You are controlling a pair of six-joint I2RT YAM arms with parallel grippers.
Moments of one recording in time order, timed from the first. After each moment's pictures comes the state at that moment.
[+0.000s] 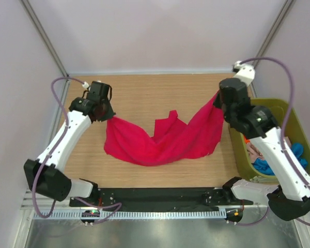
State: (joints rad) left arm -0.34 1.31 1.39 -0.91 -0.22 -0.60; right arm 0.56 1.13 1.60 -0.89 0.68 0.51
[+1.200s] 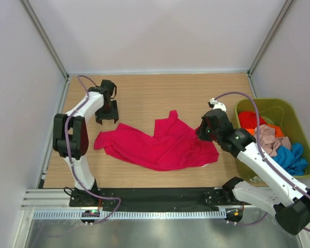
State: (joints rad) left arm -0.20 1.89 1.47 -0.90 -0.20 -0.34; right arm 0.56 0.97 0.89 -0.67 0.21 0.60
